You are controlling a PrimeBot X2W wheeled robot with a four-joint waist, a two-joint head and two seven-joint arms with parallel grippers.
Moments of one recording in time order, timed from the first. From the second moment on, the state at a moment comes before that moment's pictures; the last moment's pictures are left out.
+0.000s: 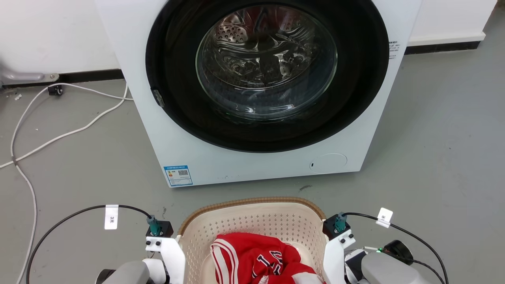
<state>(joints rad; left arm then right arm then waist) -0.55 0.23 -0.79 1.15 -0.84 -0.12 0.42 -0.63 -0.07 1.17 1.20 0.83 0.13 0.30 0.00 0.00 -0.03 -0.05</state>
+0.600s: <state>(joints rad) -0.54 0.24 -0.87 1.15 -0.91 -0.12 0.41 -0.63 -0.08 1.24 1.20 0.91 0.13 0.30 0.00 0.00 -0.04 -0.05</state>
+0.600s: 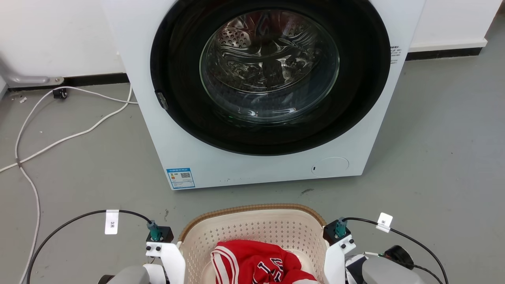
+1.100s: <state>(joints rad) -0.55 0.24 -0.91 1.17 -0.96 -0.12 0.39 -0.63 -0.08 1.27 1.20 0.93 0.13 0.29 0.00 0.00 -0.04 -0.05</state>
